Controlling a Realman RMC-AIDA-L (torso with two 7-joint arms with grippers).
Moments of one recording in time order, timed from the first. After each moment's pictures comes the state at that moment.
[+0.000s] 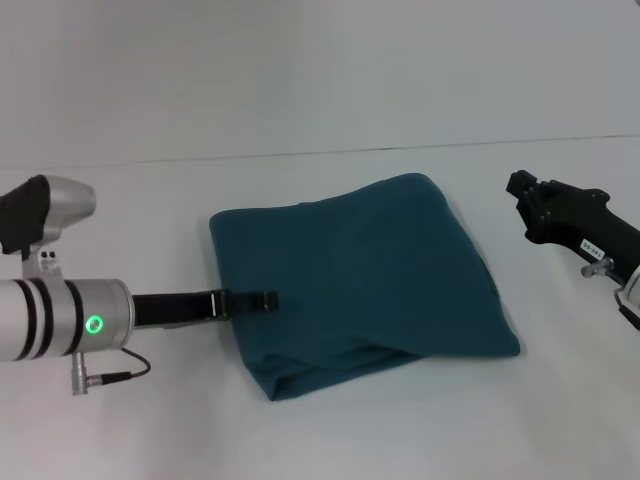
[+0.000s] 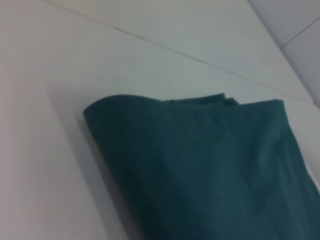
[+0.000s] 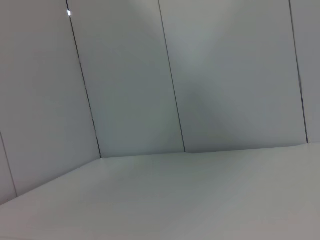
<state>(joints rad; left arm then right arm) -0.63 -2.02 -1.77 -0.57 -1.43 0.91 -2.31 0.41 2.08 -1.01 -0.43 -1.04 -1.01 0.93</state>
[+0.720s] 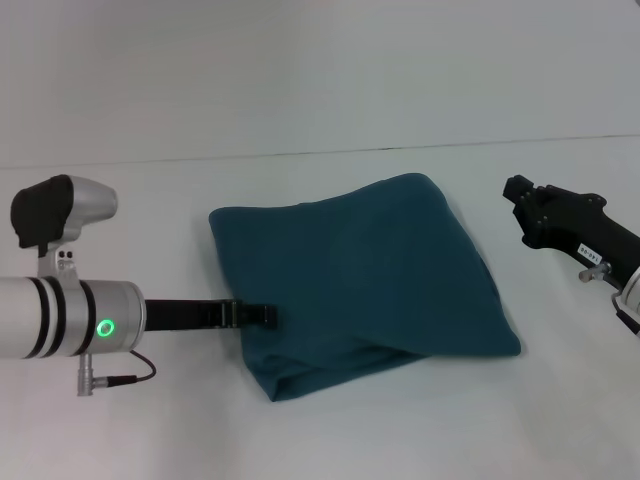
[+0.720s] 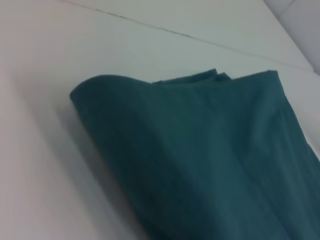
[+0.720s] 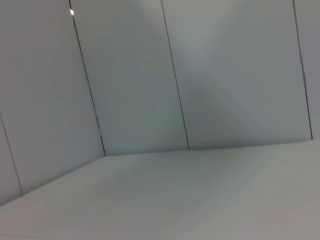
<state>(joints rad) -0.64 -2.04 -1.77 -0.60 -1.34 0.93 -2.31 0.41 2.08 -1.02 -0.42 -1.04 -1.02 0.93</state>
